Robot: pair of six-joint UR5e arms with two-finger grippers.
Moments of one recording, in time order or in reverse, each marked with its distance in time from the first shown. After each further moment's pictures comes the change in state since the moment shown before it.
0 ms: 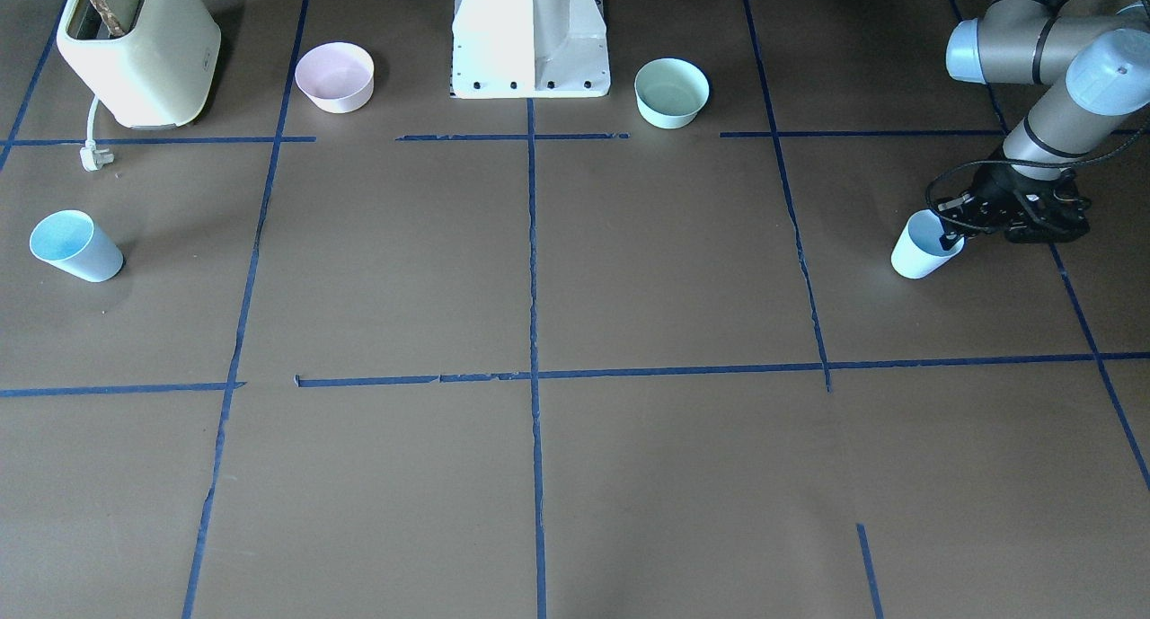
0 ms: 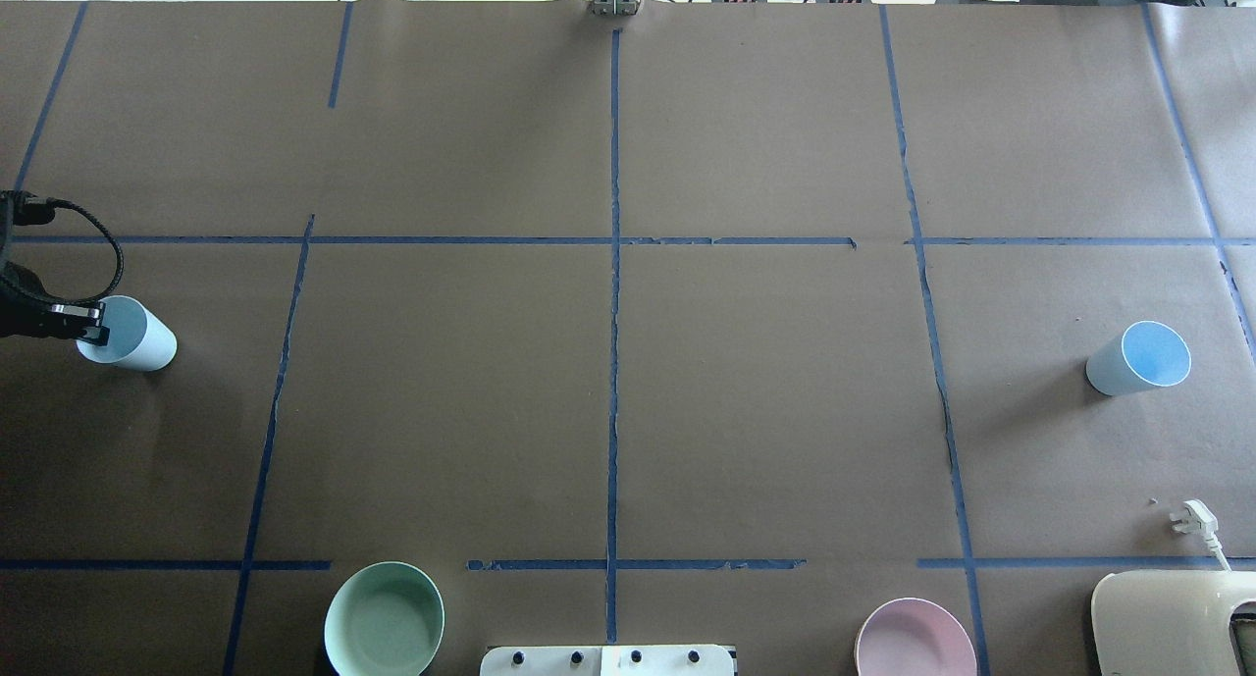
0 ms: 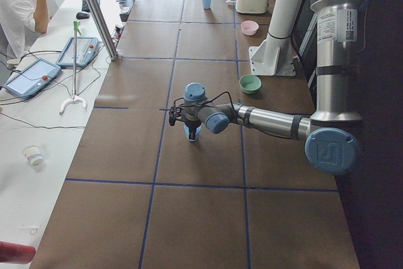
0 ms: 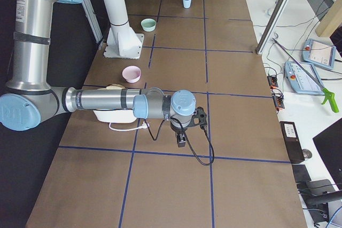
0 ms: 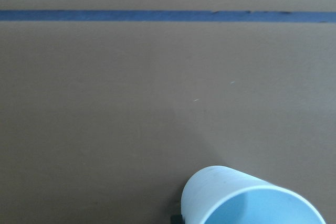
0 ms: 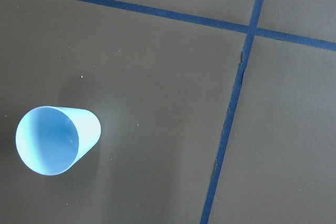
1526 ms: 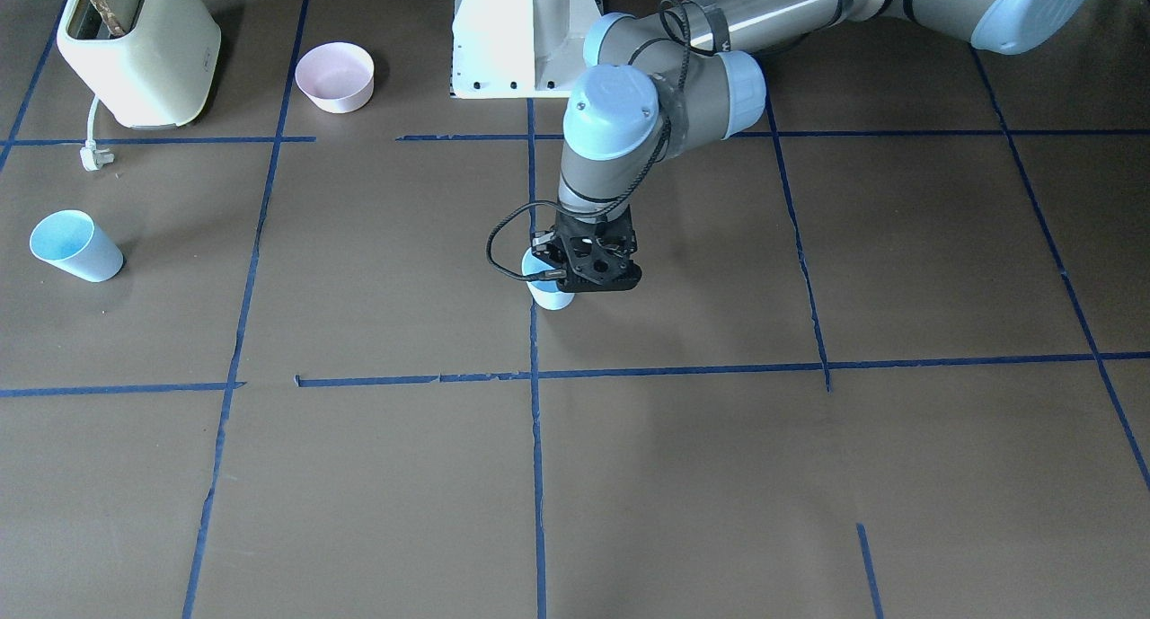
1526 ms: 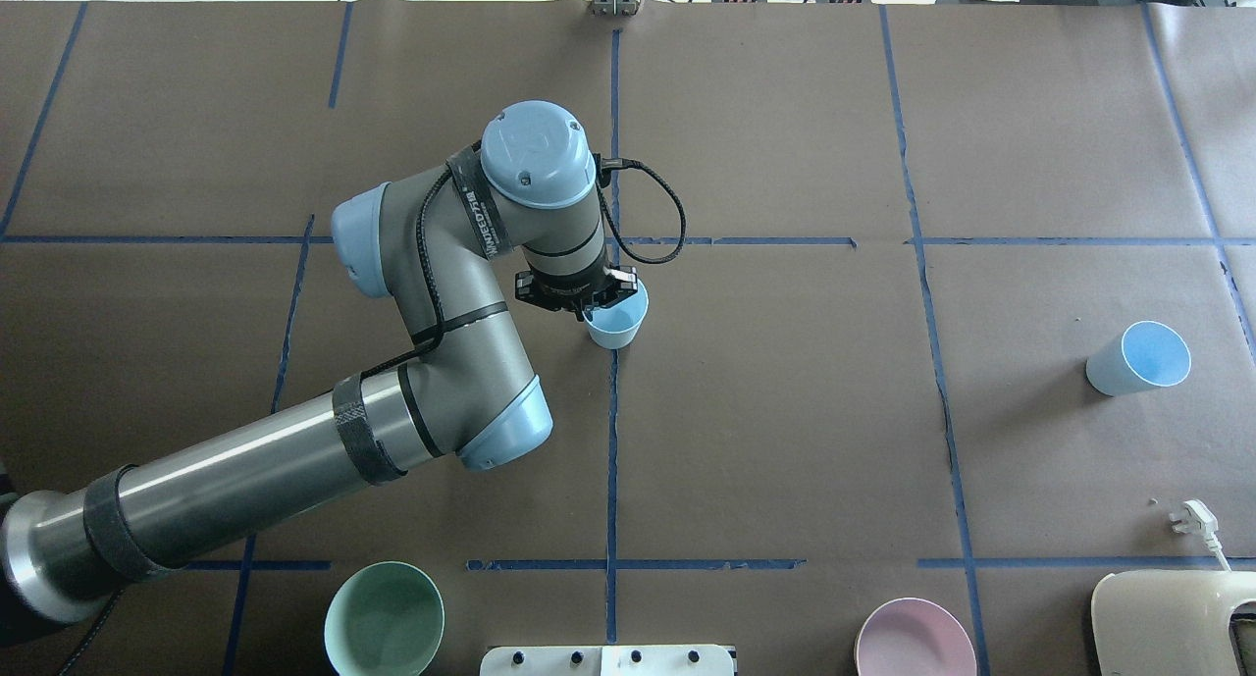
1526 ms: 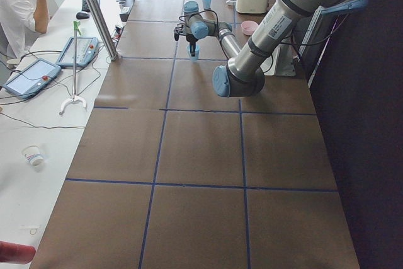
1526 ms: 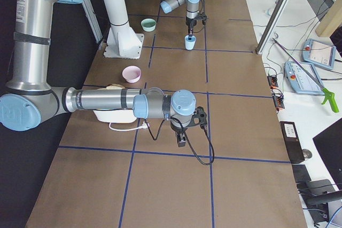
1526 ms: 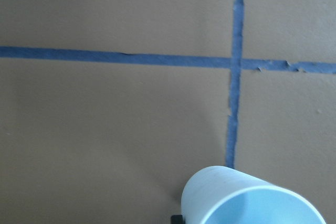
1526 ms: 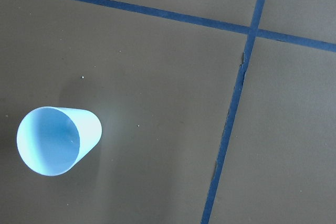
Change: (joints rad) left arm 0.392 -0.945 0.335 0.452 0.180 -0.377; right arm 0.000 0.000 0.003 -0.001 0.000 -0.001
